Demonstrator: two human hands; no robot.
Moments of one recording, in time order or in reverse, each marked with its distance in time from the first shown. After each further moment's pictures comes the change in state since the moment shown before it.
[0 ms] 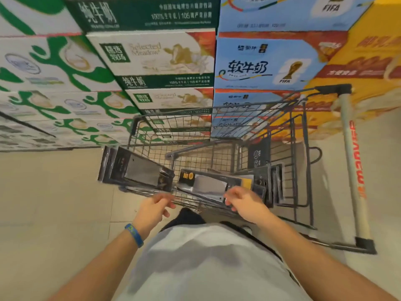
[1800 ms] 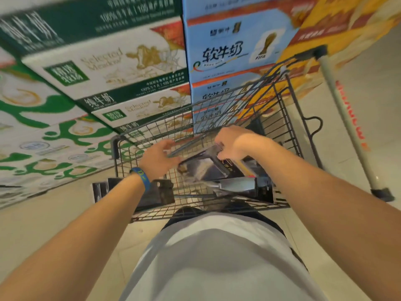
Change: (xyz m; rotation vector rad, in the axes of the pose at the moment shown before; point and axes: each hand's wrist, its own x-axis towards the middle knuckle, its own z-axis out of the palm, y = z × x) left_hand 0.130 0.151 -0.035 0.686 -0.240 0.488; right_hand 0.056 -0.155 -0.064 -0.762 -0.049 -0.058
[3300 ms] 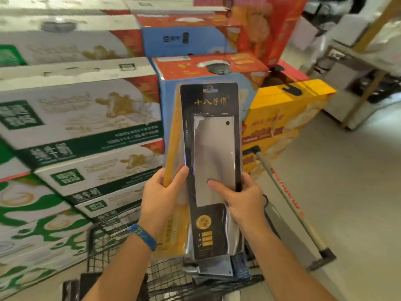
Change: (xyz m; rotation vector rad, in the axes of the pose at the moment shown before) left_hand -0.053 0.185 -0.069 -0.704 0.397 0.411; right_hand -0.124 -0.019 -0.038 1.392 1.247 -0.068
